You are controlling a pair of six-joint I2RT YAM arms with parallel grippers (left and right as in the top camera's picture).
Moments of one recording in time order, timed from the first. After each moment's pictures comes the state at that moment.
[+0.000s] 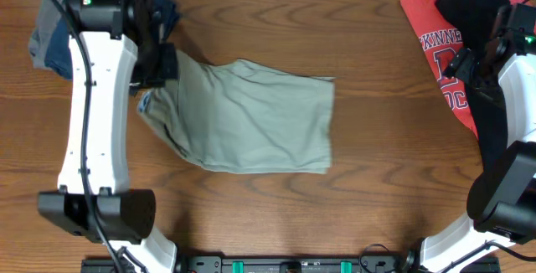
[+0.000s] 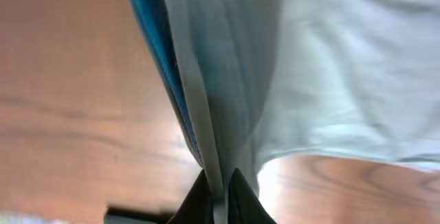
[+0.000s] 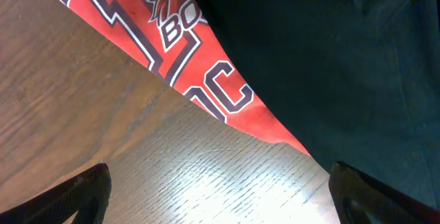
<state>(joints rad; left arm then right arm) -0.08 1.81 2.09 -1.70 -0.07 -0.17 -0.31 1.85 1.55 -0.95 0.15 0.33</state>
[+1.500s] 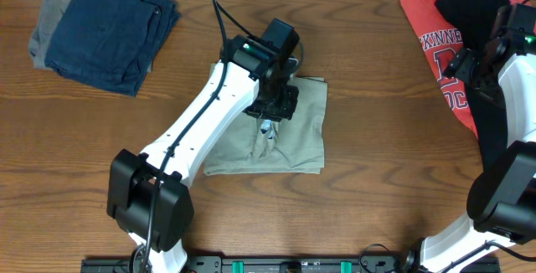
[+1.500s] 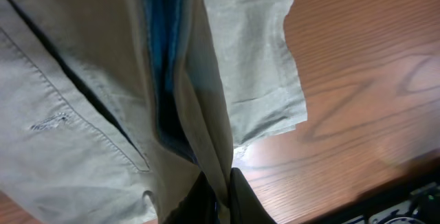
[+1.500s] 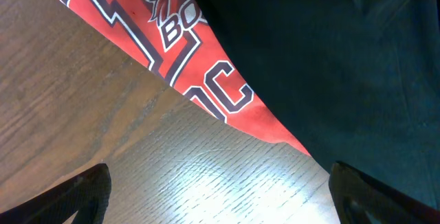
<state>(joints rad) -0.56 1.87 1.69 -1.23 0.22 -0.27 -0.31 1.85 1.55 -0.95 0.15 0.33</state>
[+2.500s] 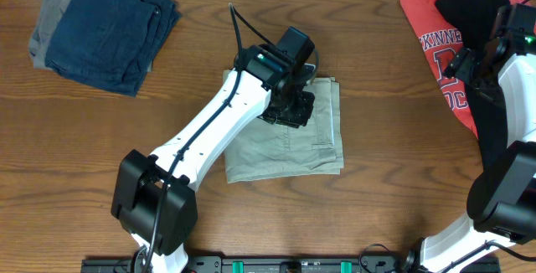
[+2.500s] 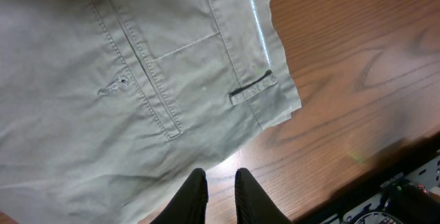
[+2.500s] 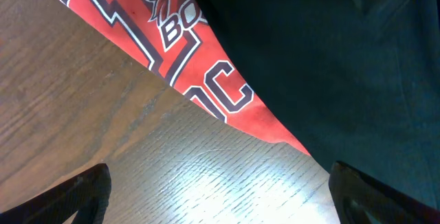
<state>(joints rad) -0.62 1.87 1.65 -1.14 0.29 -0.30 -0.31 1.85 1.55 -0.95 0.15 0.33</state>
